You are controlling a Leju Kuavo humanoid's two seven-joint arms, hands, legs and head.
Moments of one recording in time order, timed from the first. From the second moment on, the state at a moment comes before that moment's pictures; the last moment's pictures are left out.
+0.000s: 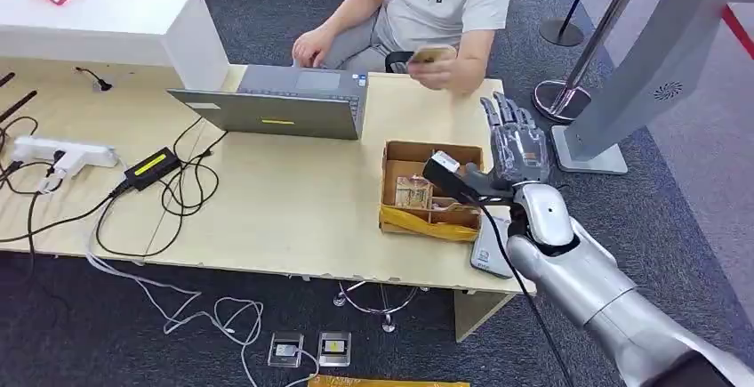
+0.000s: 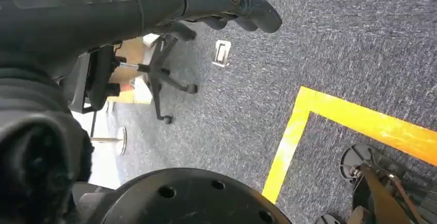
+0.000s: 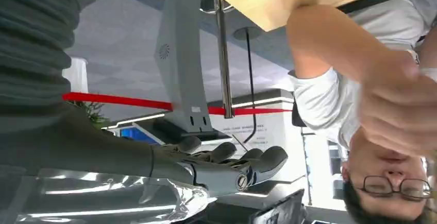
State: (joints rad) left arm -0.16 -0.21 1.54 -0.11 -1.34 0.46 0.08; right arm -0.86 -0.26 0.93 -0.96 0.77 -0.32 0.33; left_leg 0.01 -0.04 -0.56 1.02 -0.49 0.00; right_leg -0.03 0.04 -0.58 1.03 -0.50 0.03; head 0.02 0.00
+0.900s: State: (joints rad) left arm -0.15 -0.20 1.54 -0.11 -1.33 0.43 0.02; right arm -0.85 -0.49 0.91 -1.38 0.72 0.01 0.50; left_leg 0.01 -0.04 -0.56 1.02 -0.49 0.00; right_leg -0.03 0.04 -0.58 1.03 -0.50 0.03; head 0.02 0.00
